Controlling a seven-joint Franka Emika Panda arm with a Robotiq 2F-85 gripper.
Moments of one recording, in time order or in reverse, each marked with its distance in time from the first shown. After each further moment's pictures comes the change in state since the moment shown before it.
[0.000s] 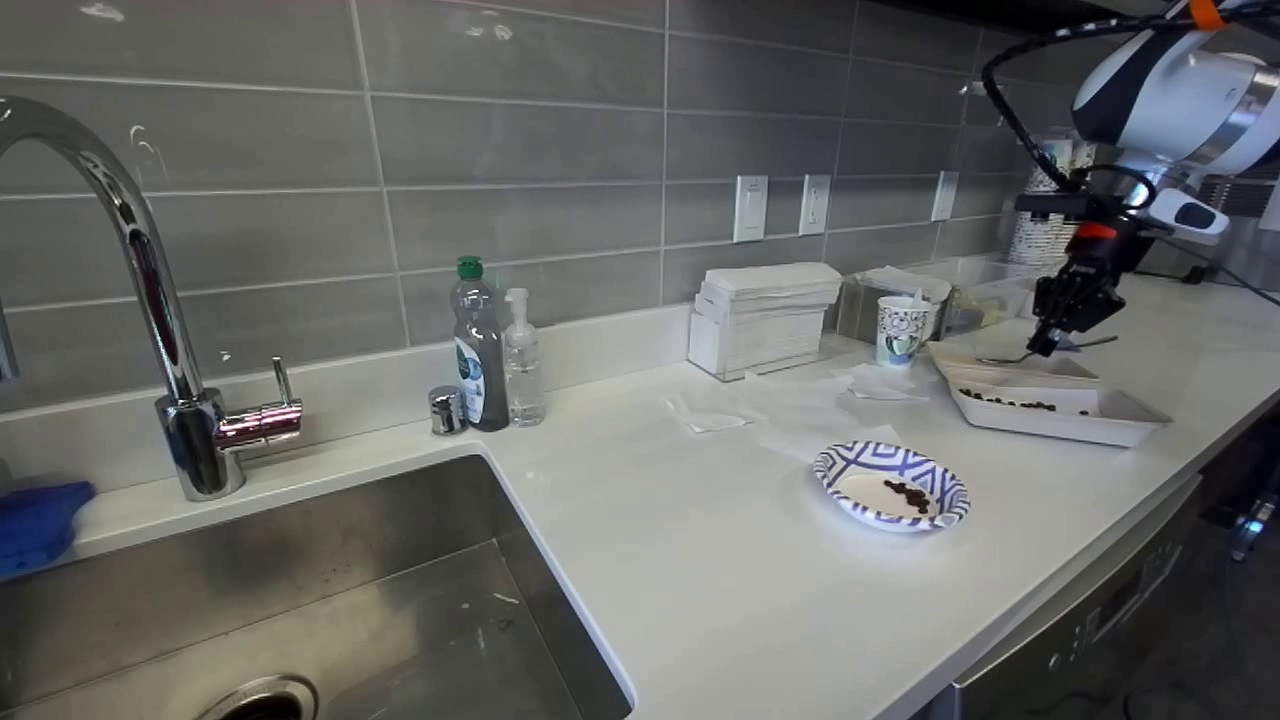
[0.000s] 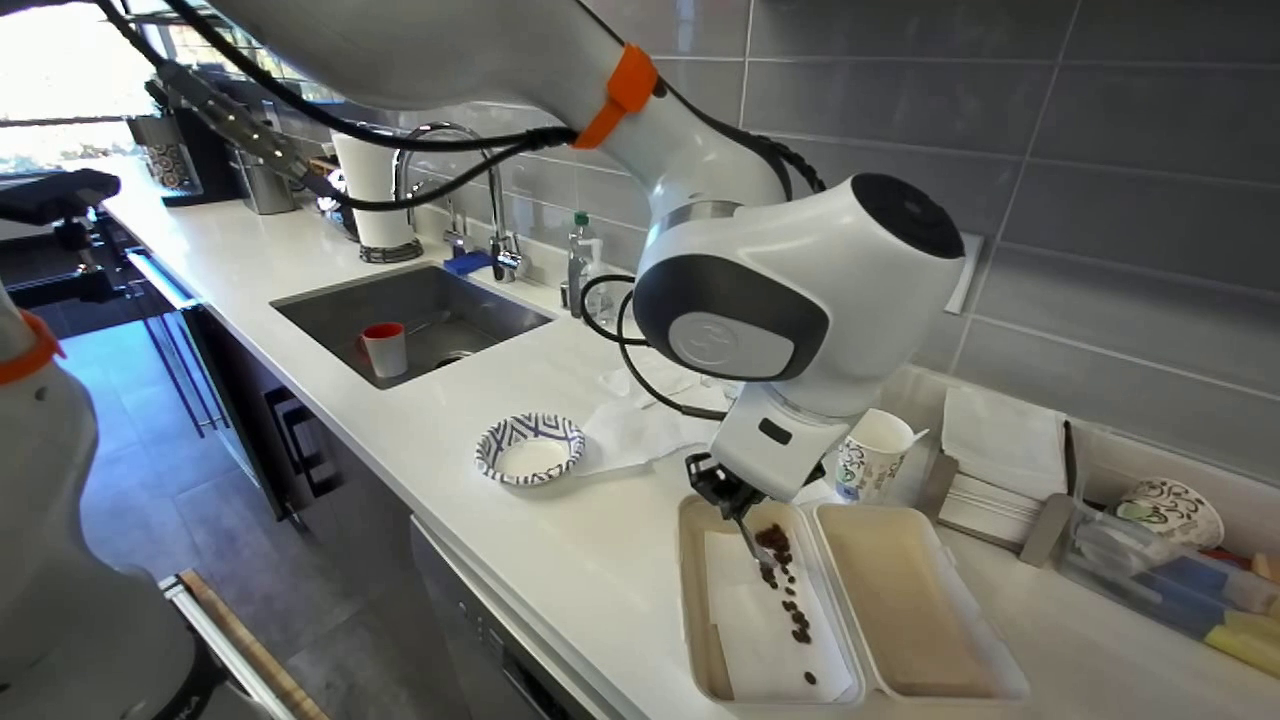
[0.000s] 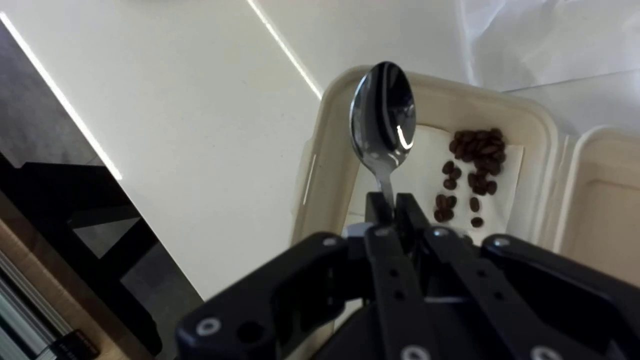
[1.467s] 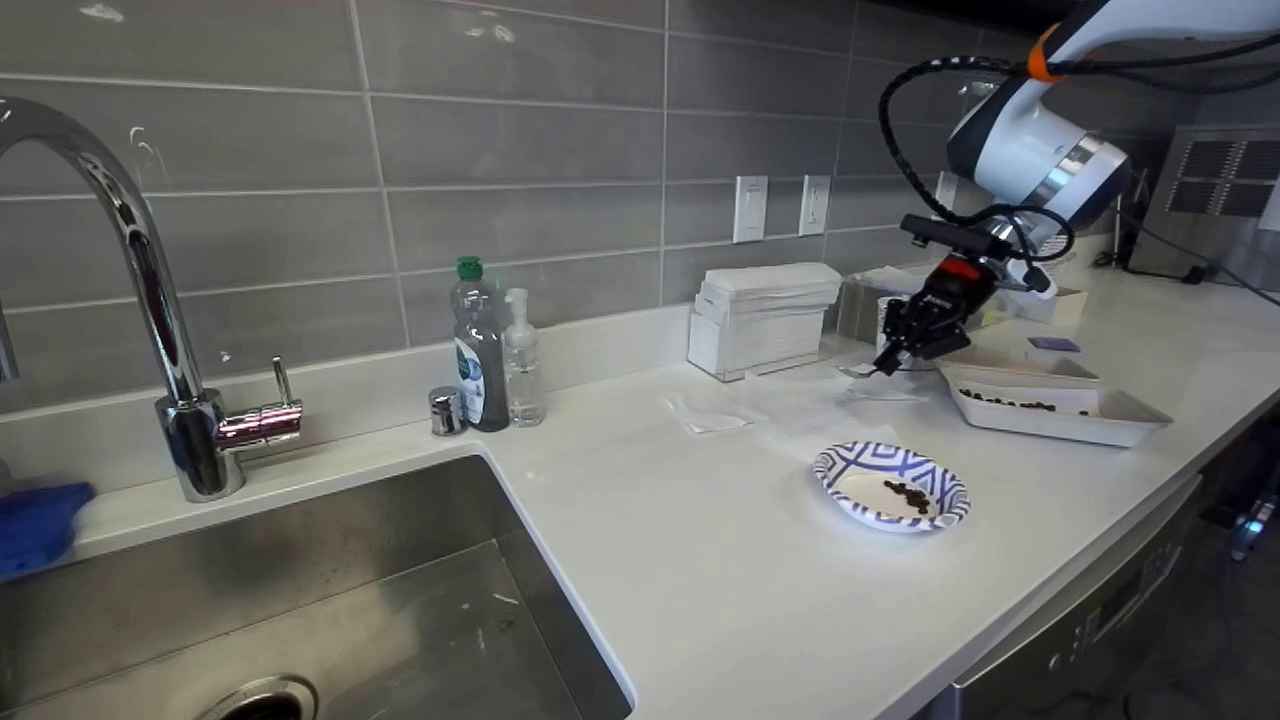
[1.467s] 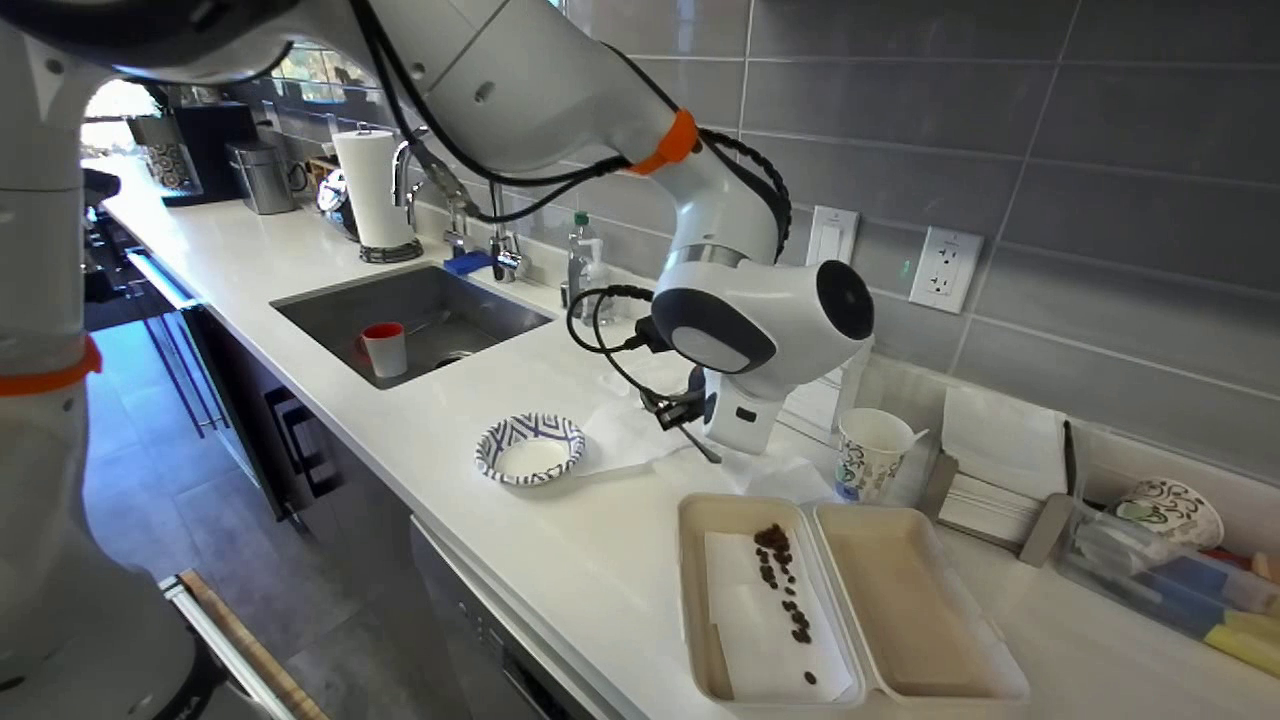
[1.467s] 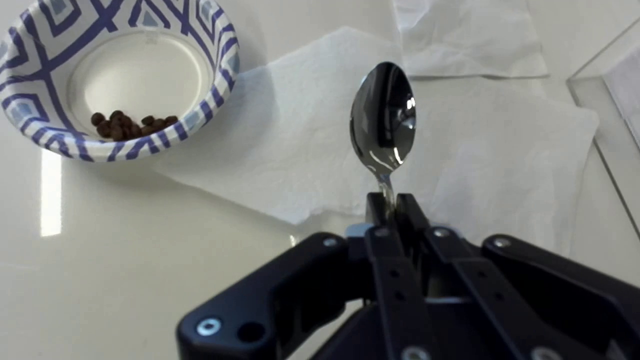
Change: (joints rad) arm 0.090 0.225 0.130 0.141 0.450 -0.133 -0.512
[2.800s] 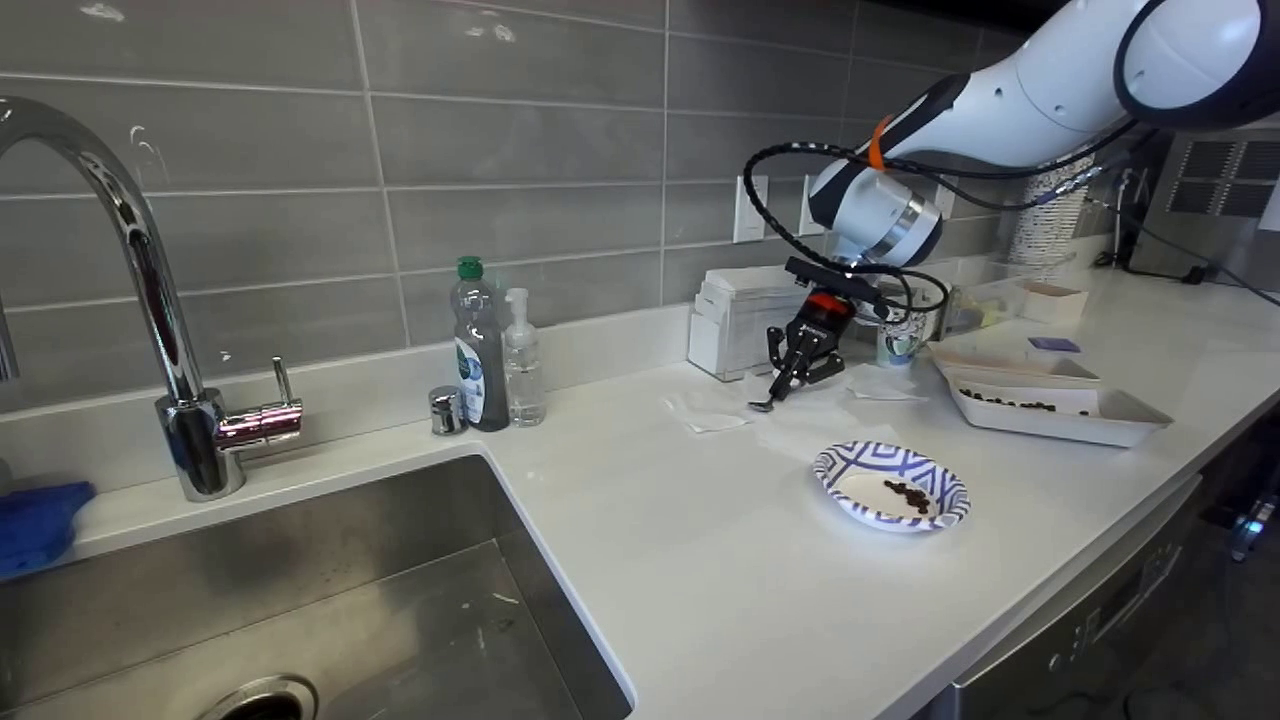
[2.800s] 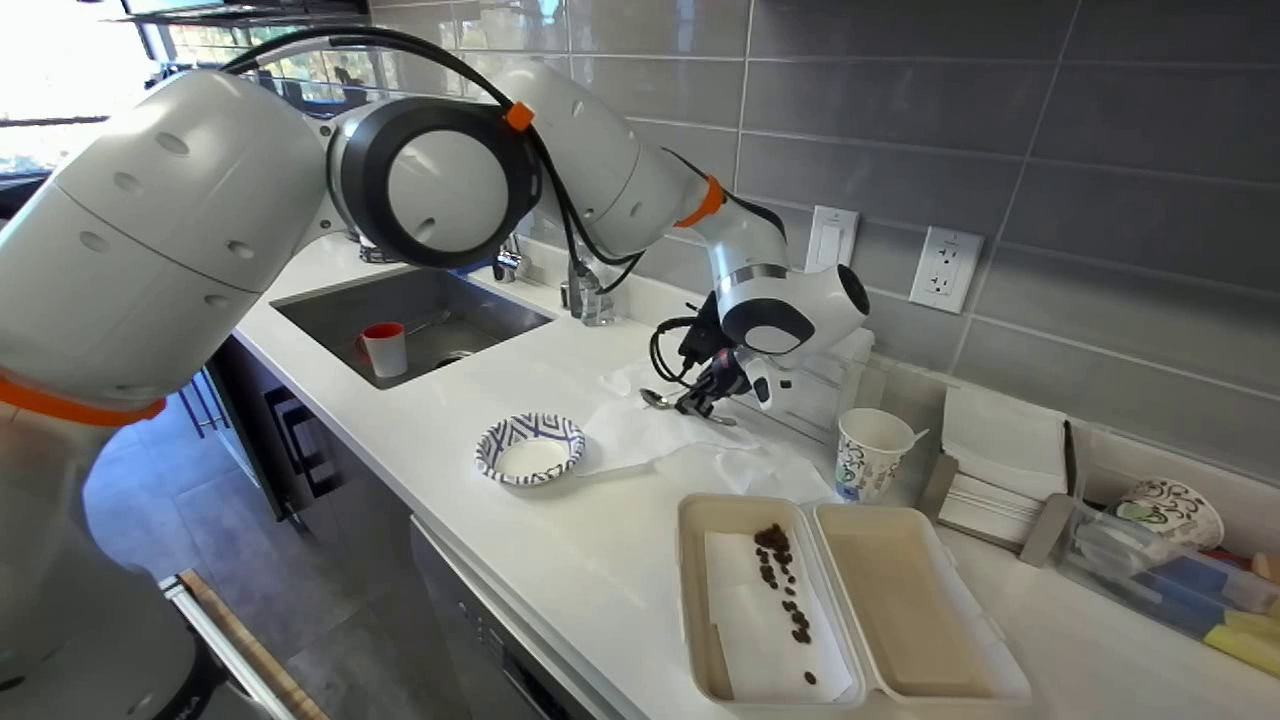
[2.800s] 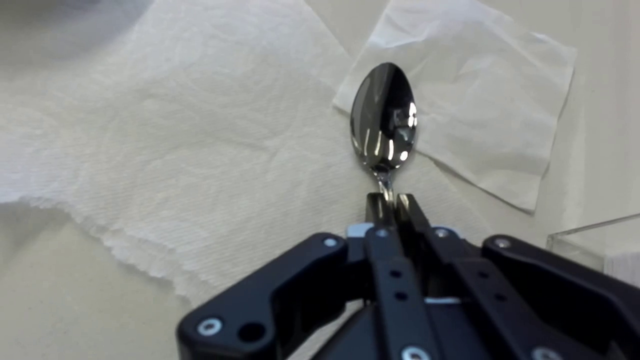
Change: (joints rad) arm -0.009 0.508 0.159 0.672 -0.131 -0.212 -0.203
